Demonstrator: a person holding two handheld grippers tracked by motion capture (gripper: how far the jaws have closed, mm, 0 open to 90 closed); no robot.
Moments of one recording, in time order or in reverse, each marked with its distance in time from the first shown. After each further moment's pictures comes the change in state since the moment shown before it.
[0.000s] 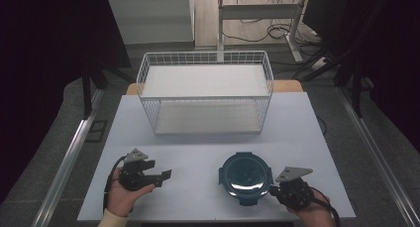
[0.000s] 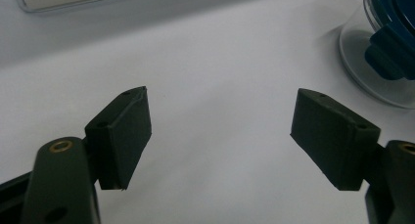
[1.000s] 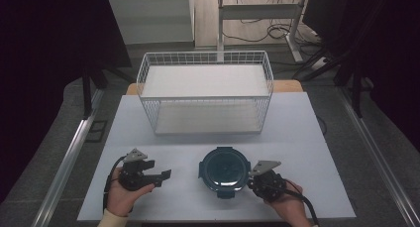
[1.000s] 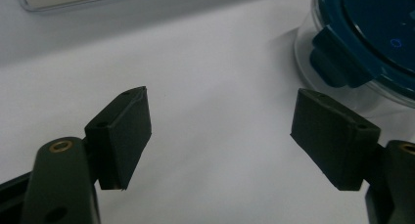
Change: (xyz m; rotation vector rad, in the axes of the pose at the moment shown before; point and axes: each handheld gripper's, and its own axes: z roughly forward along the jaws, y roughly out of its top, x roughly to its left) left arm 0.001 0.000 -0.001 -0.003 -0.001 -0.007; right arm 0.029 0.046 0.038 0.009 -0.005 -0.087
